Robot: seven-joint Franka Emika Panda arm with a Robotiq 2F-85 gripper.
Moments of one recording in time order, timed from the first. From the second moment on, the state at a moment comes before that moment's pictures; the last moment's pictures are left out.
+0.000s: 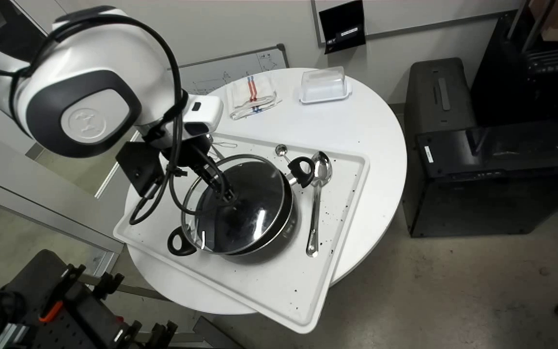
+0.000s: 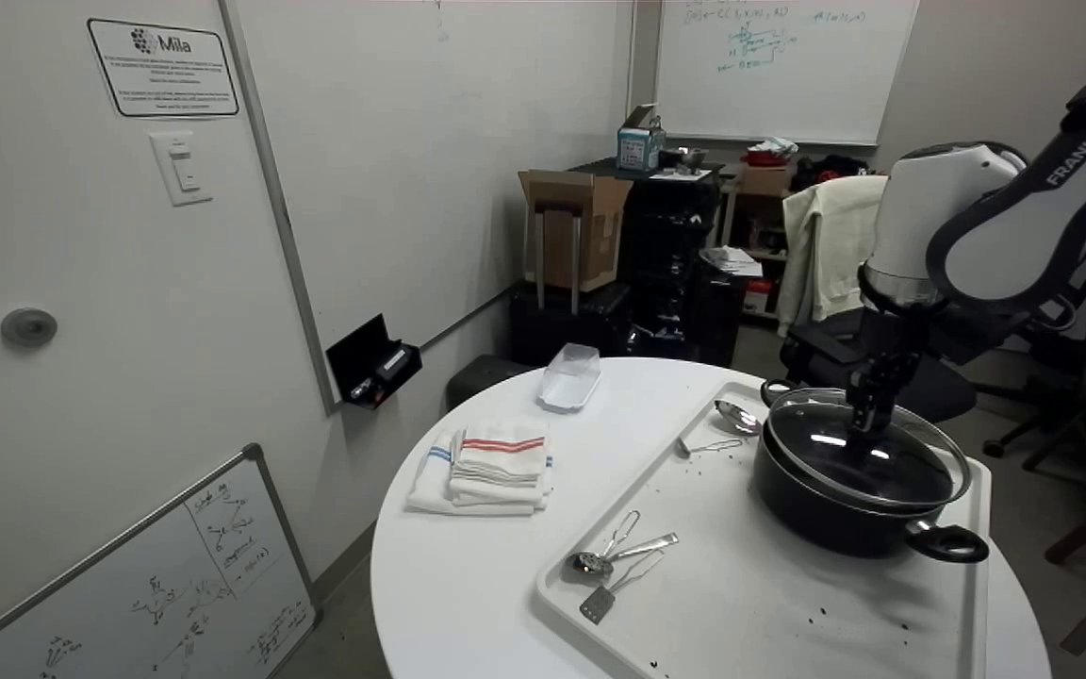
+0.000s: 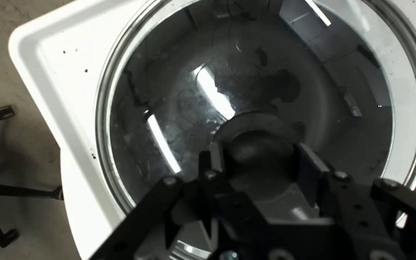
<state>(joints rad) -0.01 0.44 -0.15 -2.34 -0.06 2.73 0.17</state>
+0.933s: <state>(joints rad) 0.28 0.42 -0.20 -2.40 -0.34 2.77 0.36</state>
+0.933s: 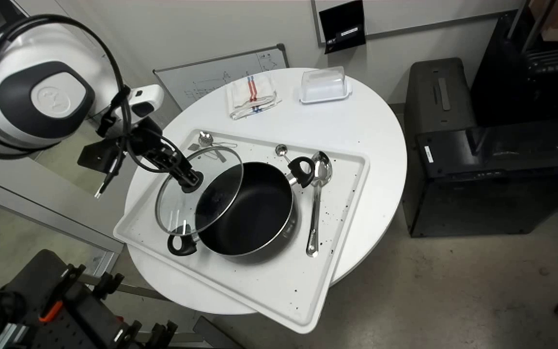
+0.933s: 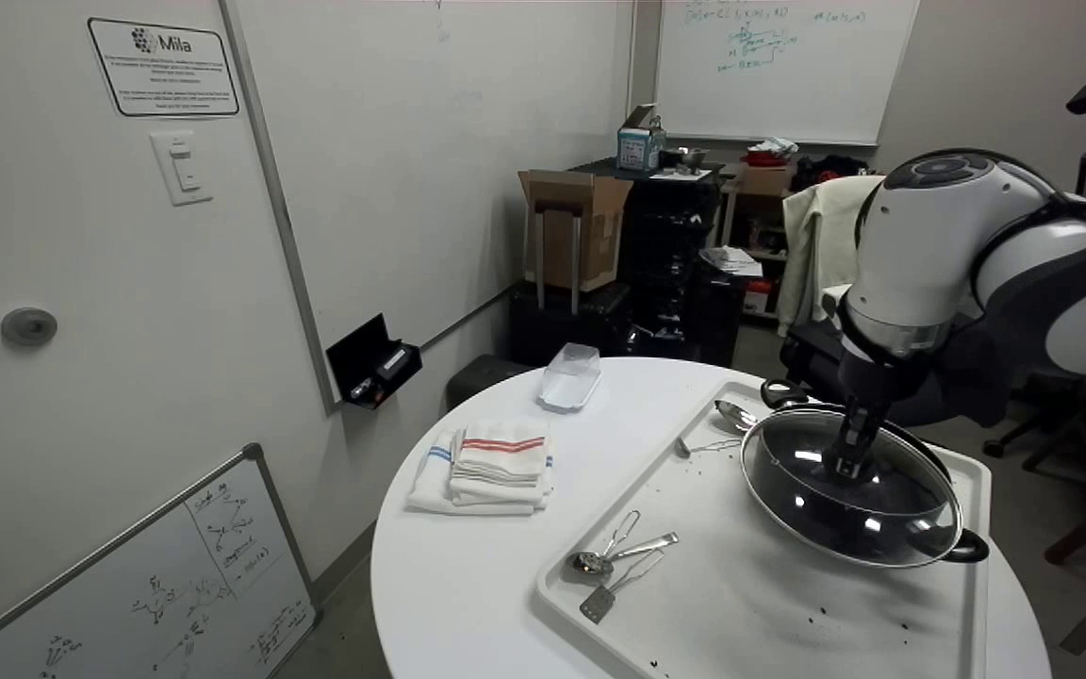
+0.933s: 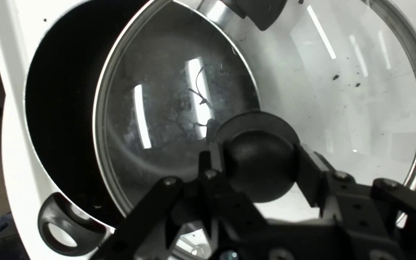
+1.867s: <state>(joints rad) 0.55 0.53 -0.20 -2.30 -0.41 2.78 0.56</state>
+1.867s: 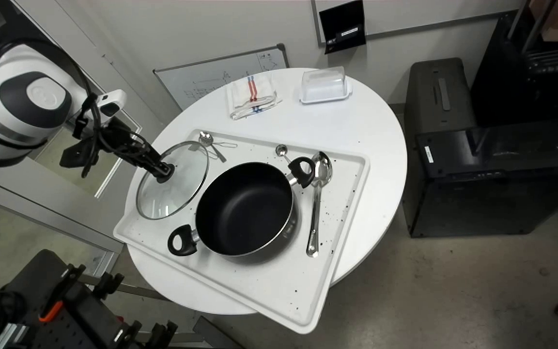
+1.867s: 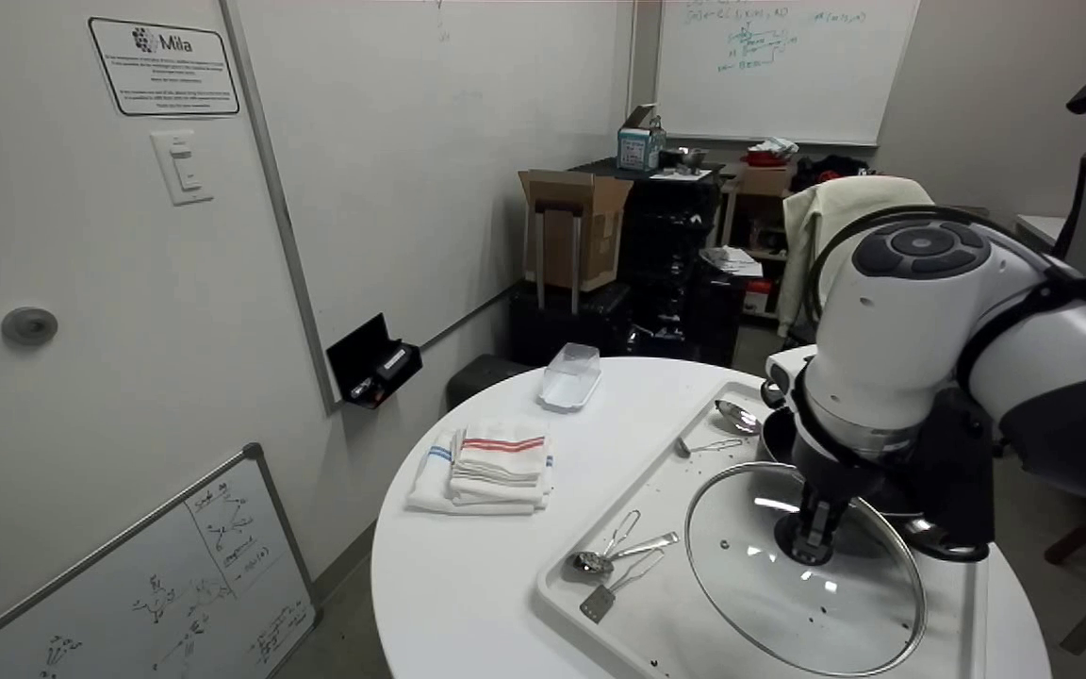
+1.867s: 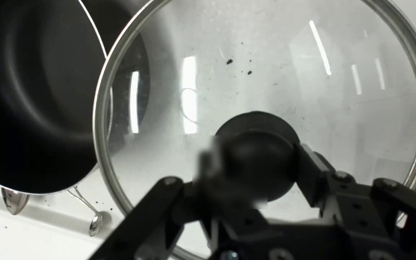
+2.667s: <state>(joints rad) 0.47 0.75 -0.14 -2.09 -0.30 2.78 0.49</state>
